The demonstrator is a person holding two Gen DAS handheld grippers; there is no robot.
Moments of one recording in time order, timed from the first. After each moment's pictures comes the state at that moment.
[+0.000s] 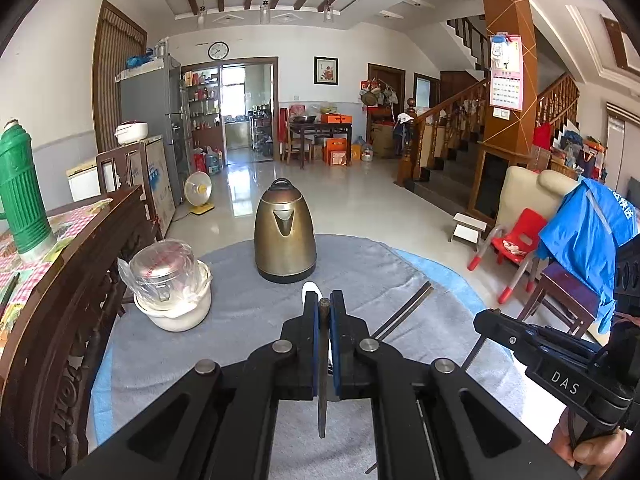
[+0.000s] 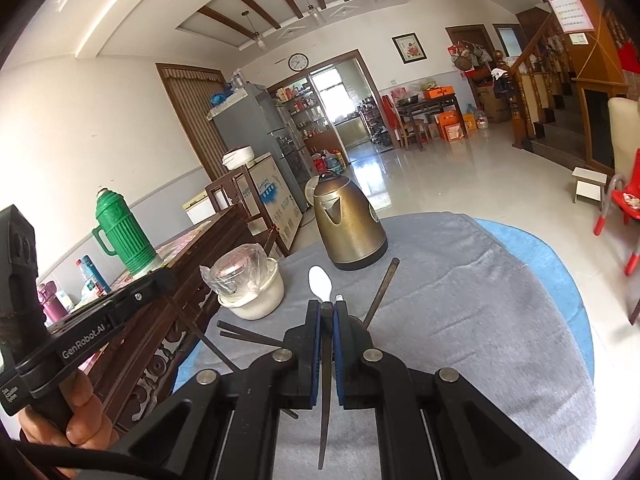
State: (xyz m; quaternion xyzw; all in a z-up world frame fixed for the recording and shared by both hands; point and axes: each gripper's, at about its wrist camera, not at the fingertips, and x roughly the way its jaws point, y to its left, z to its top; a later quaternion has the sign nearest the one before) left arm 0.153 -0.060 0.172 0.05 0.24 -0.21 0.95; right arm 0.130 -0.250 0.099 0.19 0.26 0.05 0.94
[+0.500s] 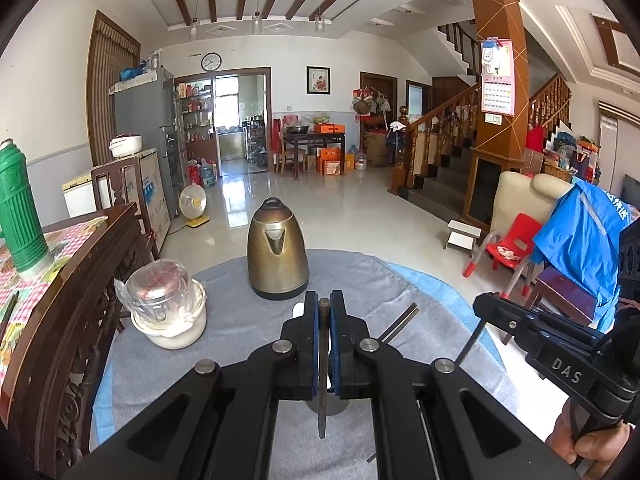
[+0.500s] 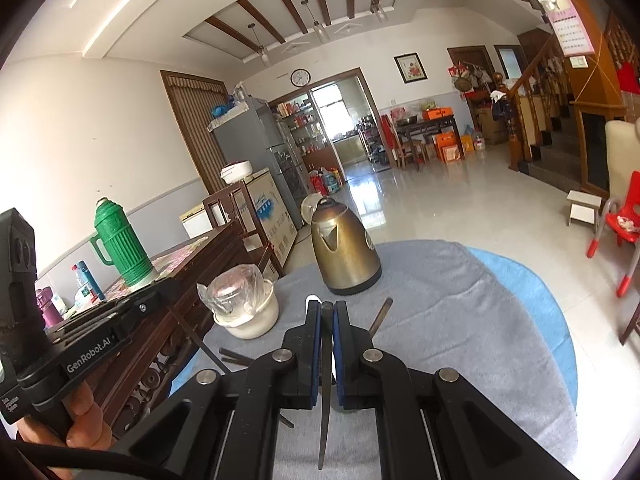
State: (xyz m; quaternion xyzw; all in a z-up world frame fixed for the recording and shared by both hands) left arm 0.150 -0.070 0.196 0.05 0.22 -0.22 0.95; right arm 0.130 -0.252 0.129 0.17 0.23 0.03 0.96
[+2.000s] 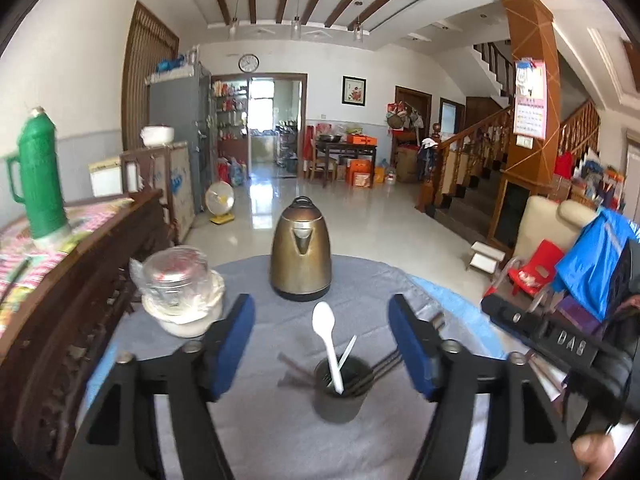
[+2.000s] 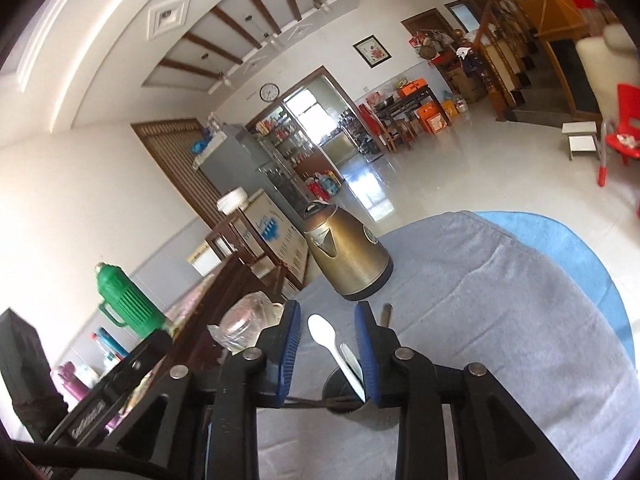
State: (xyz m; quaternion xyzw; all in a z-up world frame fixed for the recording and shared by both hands) left arm 0.144 -0.060 0.163 0.02 0.21 -0.16 0.97; right arm 0.167 -0.288 0.088 0.31 0.22 0.03 0.92
